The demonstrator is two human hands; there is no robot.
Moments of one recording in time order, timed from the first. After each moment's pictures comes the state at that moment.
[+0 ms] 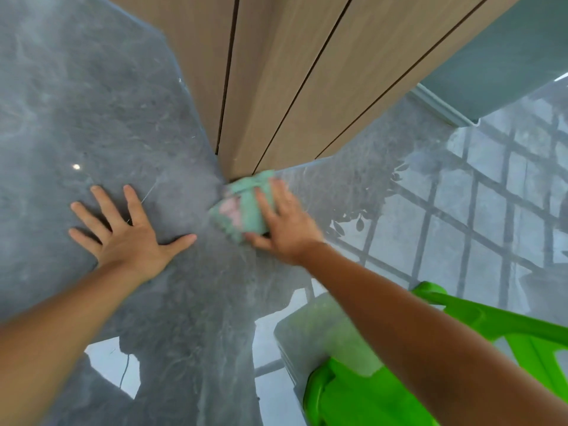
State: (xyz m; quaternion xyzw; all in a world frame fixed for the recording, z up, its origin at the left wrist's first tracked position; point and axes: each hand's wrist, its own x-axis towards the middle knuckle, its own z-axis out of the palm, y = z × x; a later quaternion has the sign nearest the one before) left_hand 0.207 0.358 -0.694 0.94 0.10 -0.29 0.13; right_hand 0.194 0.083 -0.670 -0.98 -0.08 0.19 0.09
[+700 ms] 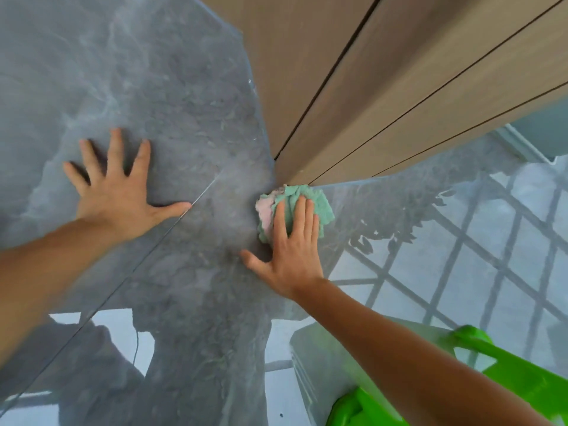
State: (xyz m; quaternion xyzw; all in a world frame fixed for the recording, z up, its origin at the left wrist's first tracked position) left_hand 0.260 0.453 -0.698 0.99 0.05 -0.14 0.07; right_hand 0.178 0.173 -0.672 -0.98 -0.04 0.16 0.10
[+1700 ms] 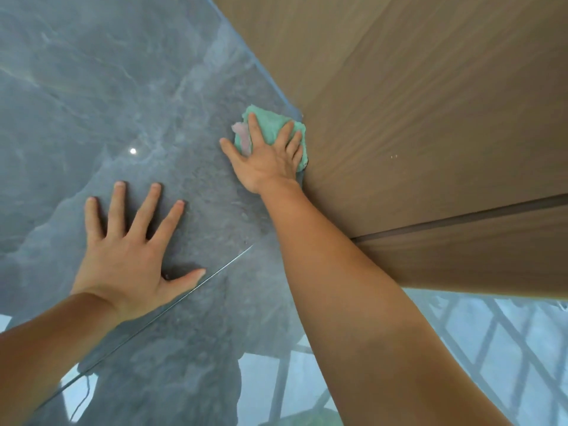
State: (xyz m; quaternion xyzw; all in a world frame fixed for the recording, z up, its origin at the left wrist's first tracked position) left_hand 0.249 0.445 -0.708 1.00 0.01 -0.04 0.05; right_hand 0.456 0.298 -0.682 -0.98 -0.03 0.14 0.10
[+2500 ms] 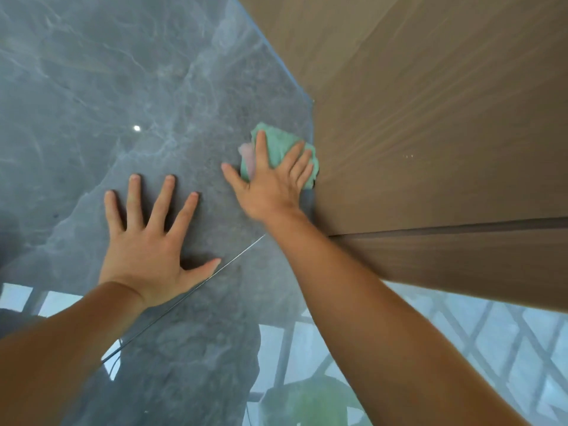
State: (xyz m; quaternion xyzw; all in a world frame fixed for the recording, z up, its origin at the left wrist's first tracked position) left_hand 0.251 0.443 -0.704 0.99 0.01 -0.08 0.07; right_hand 0.398 0.292 -0.684 -0.99 -0.02 0.12 0.09
